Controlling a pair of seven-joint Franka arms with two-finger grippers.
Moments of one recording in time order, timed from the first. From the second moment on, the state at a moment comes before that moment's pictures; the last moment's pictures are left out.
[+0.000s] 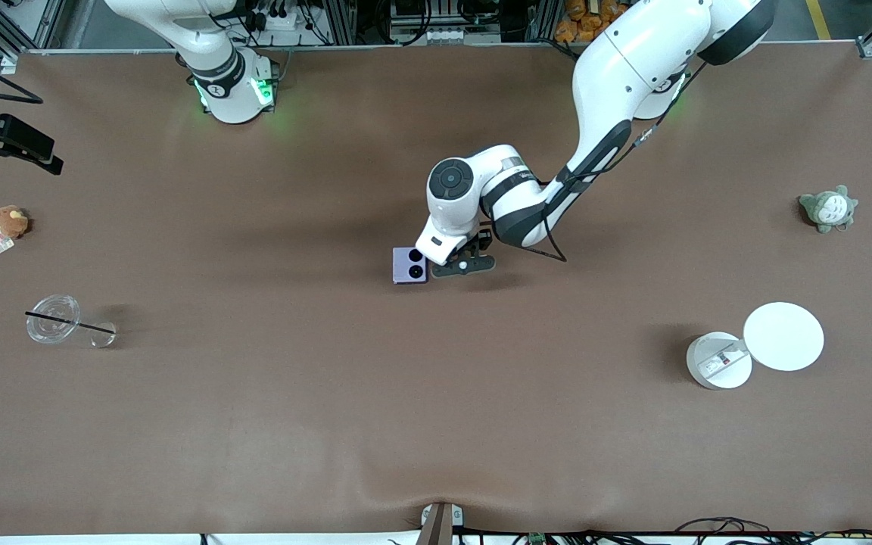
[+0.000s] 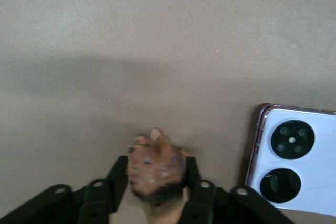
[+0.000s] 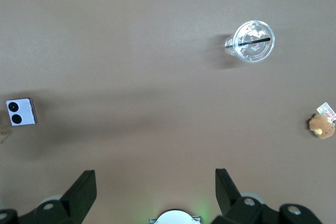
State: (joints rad) left arm -0.38 0.77 -0.54 -1.67 0.48 2.24 -1.25; right arm 0.05 -0.04 -0.07 -1.49 0.01 1.38 0.04
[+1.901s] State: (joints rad) left arm 0.26 0.73 -0.50 -1.66 0.59 2.27 -0.22; right arm 0.55 0.38 -0.05 -1.50 0.16 1.68 0.32
